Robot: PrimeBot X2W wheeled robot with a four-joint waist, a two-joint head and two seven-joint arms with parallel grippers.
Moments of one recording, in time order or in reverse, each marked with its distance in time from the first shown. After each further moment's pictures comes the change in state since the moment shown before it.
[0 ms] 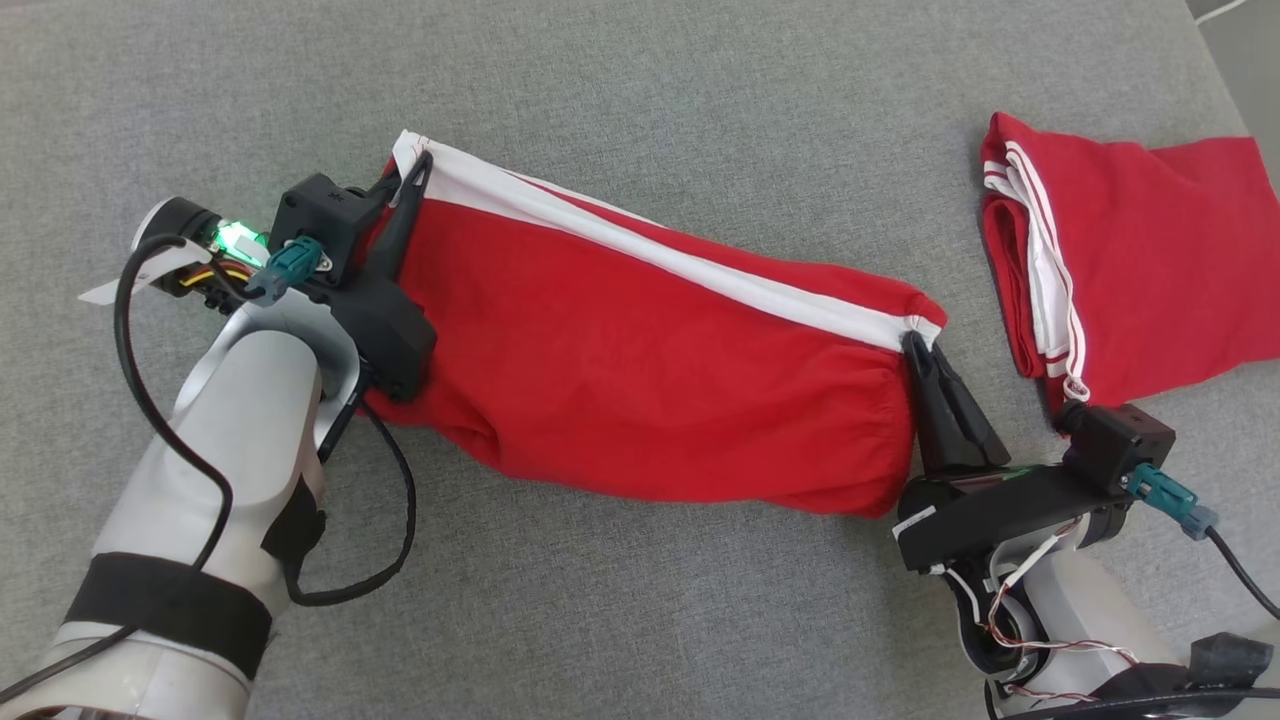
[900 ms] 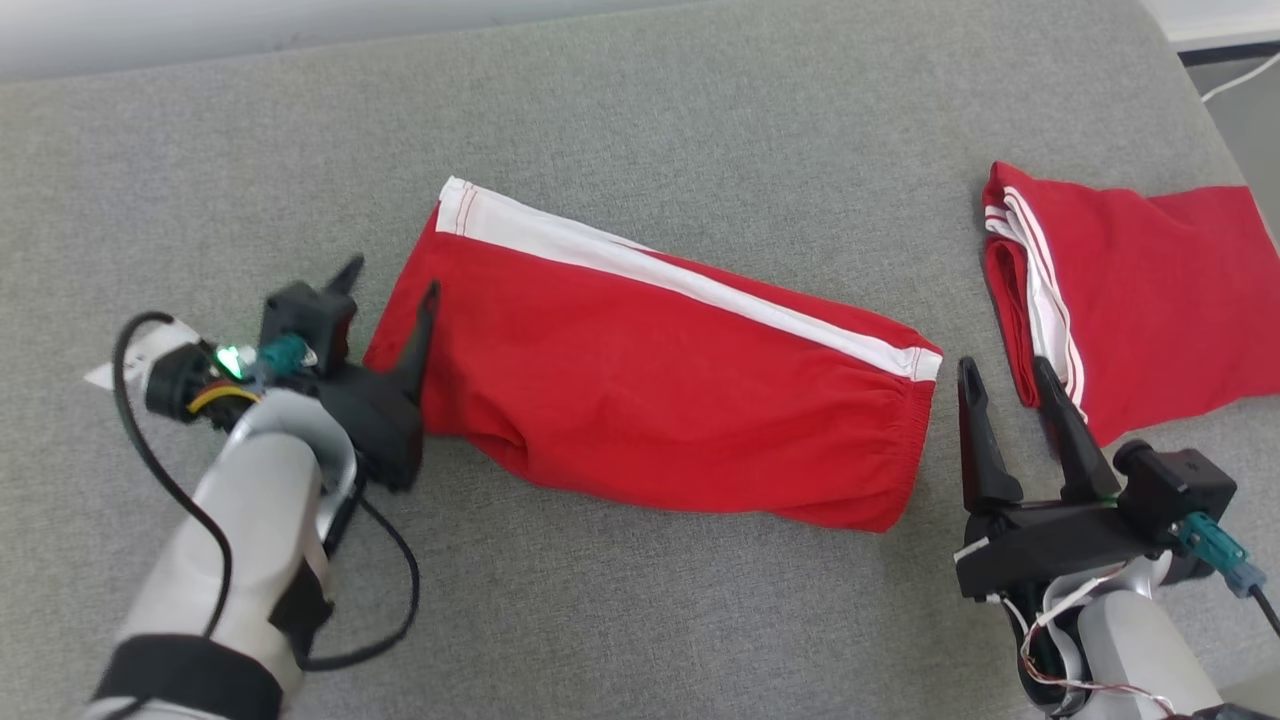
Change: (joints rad) left arm 0.117 -0.017 0.057 0.078 -0.070 0.027 0.000; right arm 0.104 0.046 -0.224 -0.058 -0.309 0.000 0.000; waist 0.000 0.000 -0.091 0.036
